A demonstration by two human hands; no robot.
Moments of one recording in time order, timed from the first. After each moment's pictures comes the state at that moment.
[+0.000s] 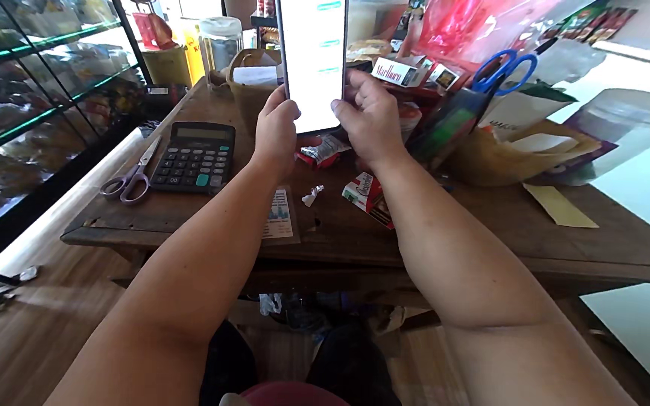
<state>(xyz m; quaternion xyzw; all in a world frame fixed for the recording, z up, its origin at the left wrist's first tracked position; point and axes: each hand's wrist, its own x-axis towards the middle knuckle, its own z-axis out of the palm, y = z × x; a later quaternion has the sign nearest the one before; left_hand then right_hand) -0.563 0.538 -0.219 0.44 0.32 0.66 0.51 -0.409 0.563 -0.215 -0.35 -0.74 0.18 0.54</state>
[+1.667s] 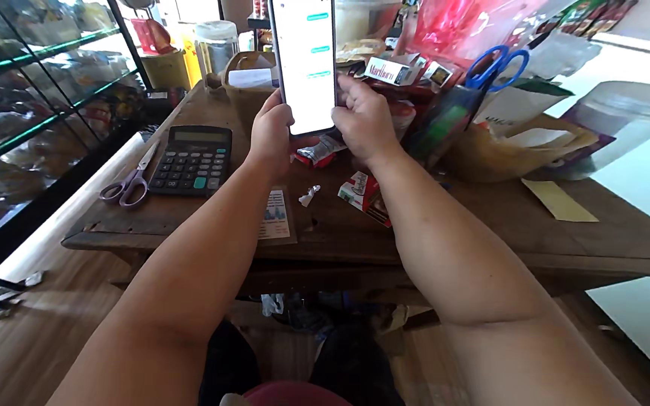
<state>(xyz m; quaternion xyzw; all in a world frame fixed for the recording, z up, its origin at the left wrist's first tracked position) -0.564 0.541 -0.221 0.45 0.31 0.64 0.54 -0.406 0.563 -0.213 -0.40 -0.74 0.20 0.50</state>
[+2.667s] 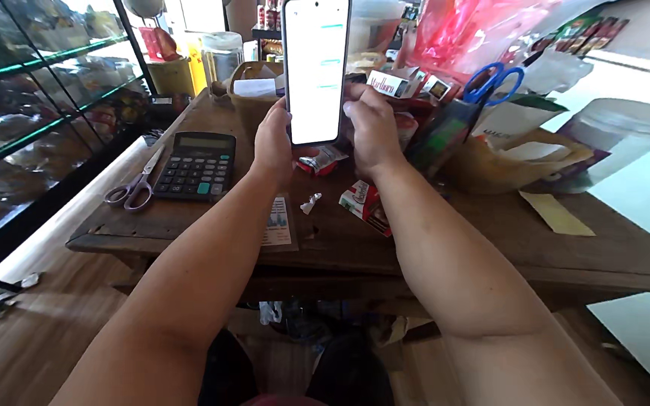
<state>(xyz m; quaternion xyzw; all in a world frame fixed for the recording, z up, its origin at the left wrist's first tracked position) -0.563 0.540 -0.224 0.46 0.30 0.66 0.51 -0.407 0.562 -0.212 -0.35 -0.68 0.29 0.58</state>
